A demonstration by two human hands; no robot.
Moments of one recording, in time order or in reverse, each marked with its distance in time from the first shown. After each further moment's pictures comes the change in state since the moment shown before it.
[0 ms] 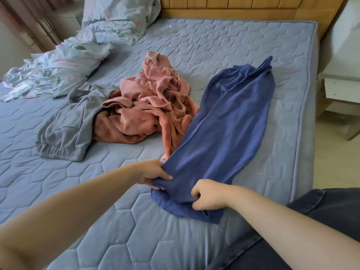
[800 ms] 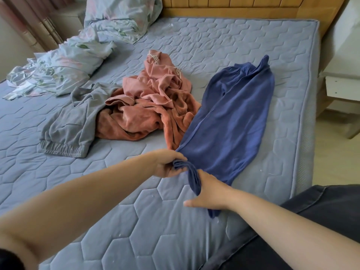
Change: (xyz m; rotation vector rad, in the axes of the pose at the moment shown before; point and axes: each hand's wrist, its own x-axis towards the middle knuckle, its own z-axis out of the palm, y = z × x) left_hand -0.027 0.050 0.027 -0.568 0.000 -0.095; right_hand -0.007 0.001 0.016 0.160 0.217 0.118
